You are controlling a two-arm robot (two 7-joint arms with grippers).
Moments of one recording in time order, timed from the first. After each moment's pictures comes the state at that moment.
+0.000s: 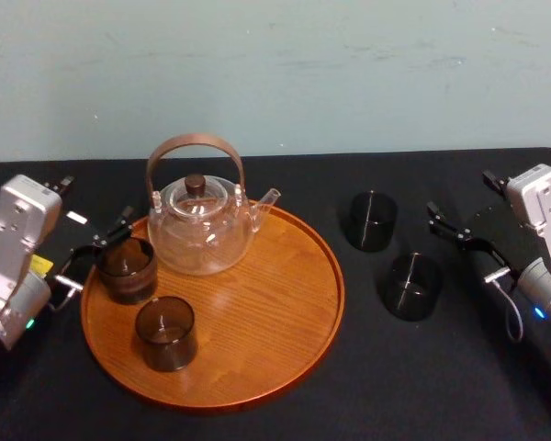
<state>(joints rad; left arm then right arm) -0.20 0.60 0.45 -1.41 -0.25 -0.12 0.03 0.20 0.60 -0.45 -1.41 0.25 -0.12 -0.03</state>
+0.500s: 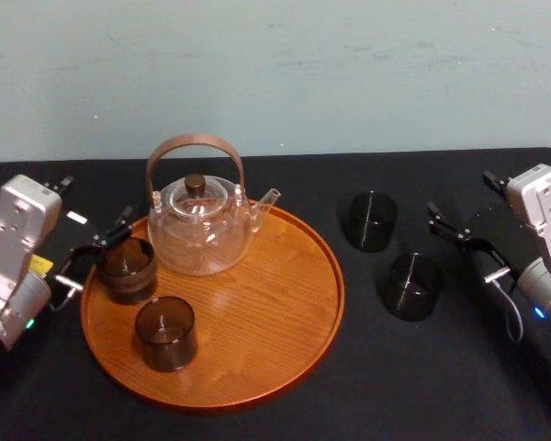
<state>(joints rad) -0.20 0.60 0.45 -1.41 -0.25 -0.12 0.03 0.20 0.60 -0.45 -1.41 0.25 -0.12 -0.03</state>
